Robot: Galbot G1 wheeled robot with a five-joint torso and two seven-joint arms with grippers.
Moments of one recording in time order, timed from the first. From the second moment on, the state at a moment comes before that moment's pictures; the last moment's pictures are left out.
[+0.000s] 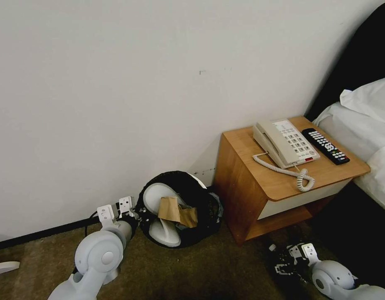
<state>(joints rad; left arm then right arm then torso) 1.30 -1.15 -0.36 -2.15 -1.04 0.68 -0.64 -1.22 0.63 -0.05 1.53 0.93 -0.51 0.21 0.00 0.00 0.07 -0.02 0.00</state>
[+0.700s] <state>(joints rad) 1.31 -1.16 -0.36 -2.15 -1.04 0.67 -0.64 -1.25 0.64 -0.03 1.55 0.93 -0.51 0.24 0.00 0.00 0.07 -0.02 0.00</state>
